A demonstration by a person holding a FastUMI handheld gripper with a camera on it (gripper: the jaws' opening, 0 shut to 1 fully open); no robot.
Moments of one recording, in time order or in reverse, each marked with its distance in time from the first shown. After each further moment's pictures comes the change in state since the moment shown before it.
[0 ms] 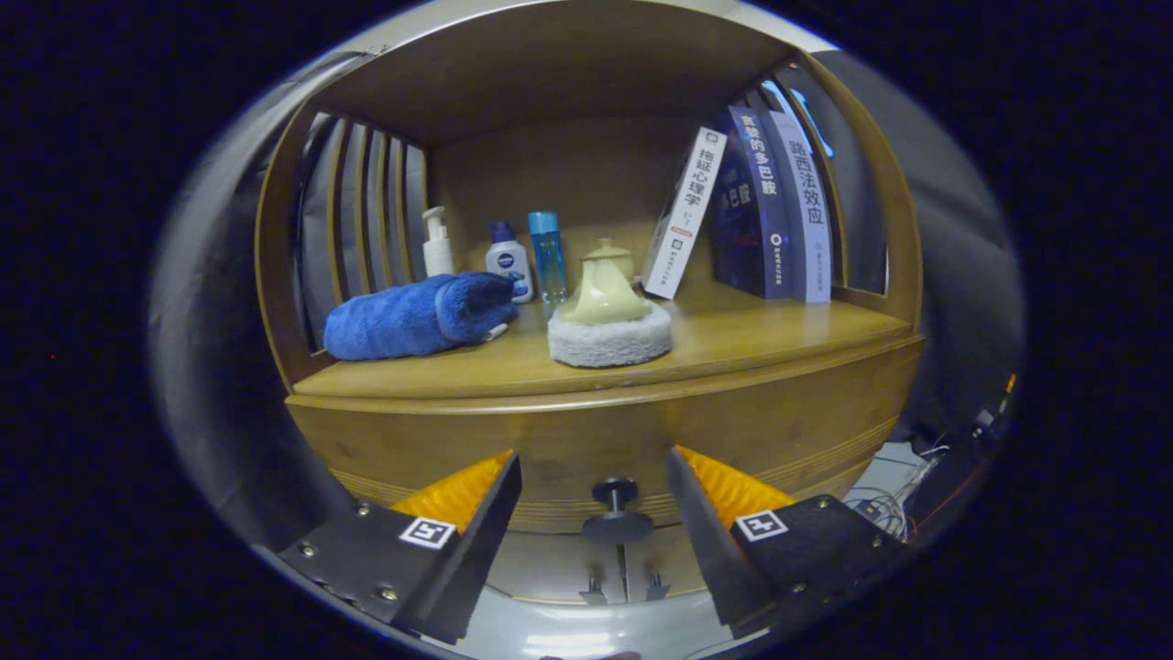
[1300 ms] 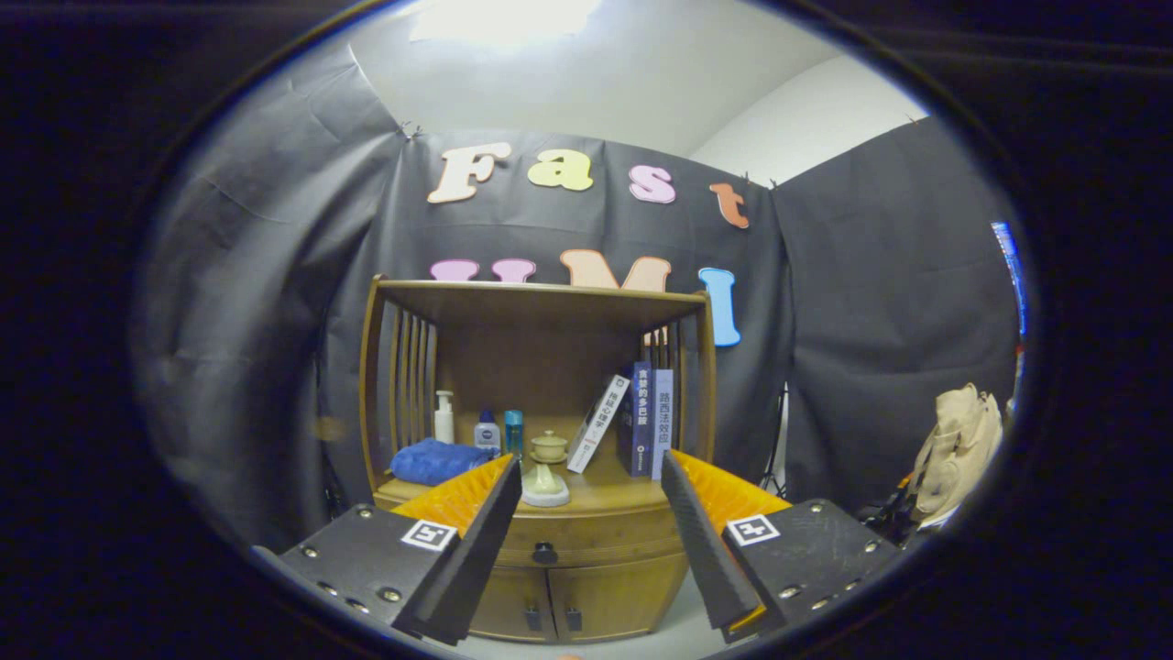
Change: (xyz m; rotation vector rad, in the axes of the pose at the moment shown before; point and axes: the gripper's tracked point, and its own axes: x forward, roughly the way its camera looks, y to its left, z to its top) arm -0.286 -0.029 0.156 -0.087 -0.462 -0.209
